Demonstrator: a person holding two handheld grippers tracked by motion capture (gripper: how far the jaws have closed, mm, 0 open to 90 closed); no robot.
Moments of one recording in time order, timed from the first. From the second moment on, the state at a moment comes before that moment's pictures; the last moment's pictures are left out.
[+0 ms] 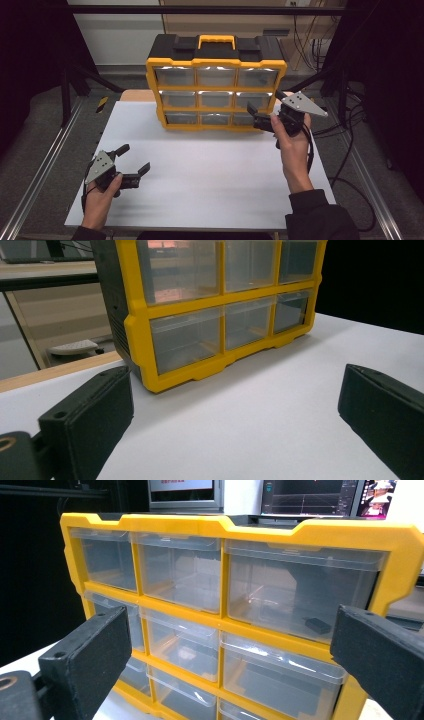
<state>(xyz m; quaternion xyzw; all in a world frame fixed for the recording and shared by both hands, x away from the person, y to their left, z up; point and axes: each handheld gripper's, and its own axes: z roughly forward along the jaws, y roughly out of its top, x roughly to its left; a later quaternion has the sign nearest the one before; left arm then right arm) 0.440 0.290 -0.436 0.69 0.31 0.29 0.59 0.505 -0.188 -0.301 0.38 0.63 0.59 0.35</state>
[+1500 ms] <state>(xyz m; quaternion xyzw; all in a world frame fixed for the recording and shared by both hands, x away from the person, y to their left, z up) 0.424 0.310 -0.436 0.68 0.34 0.30 0.57 0.447 -0.248 -0.328 0.38 0.62 0.58 0.37</state>
